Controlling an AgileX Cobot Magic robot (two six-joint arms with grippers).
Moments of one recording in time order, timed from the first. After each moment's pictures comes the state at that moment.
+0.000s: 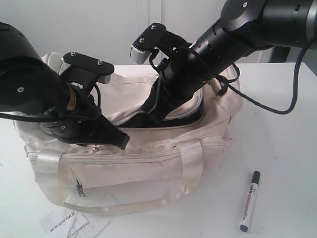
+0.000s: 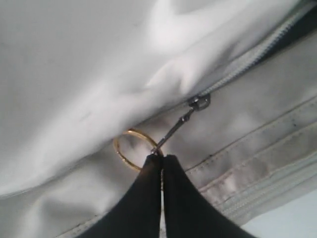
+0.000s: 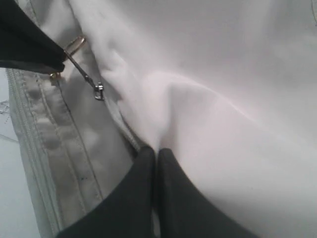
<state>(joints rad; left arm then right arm) -0.68 1.44 -1.04 0.31 0.78 -0.50 0.35 1.74 -1.37 0.63 0.85 -1.02</state>
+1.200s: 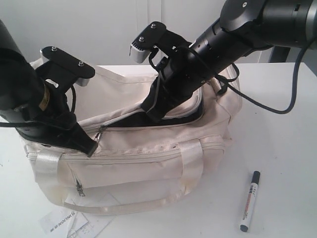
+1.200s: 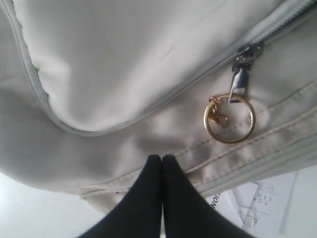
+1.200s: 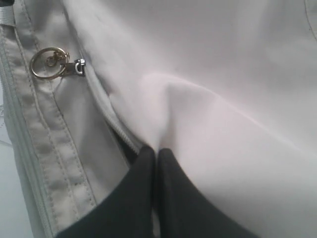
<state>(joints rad) -0.67 1.38 -1.04 0.42 1.00 -0.44 0.35 1.74 -1.37 0.63 0.83 -1.01</state>
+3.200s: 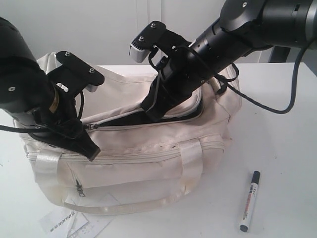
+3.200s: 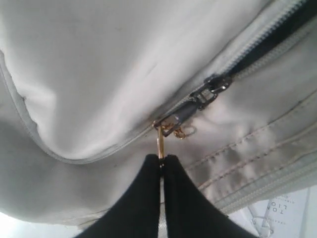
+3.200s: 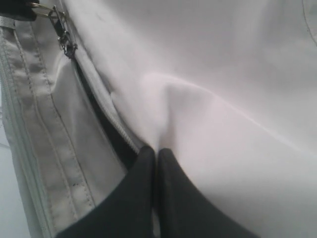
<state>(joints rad) -0.66 1.42 -1.04 0.45 0.96 -0.36 0.35 1.74 -1.37 0.63 0.83 -1.01</state>
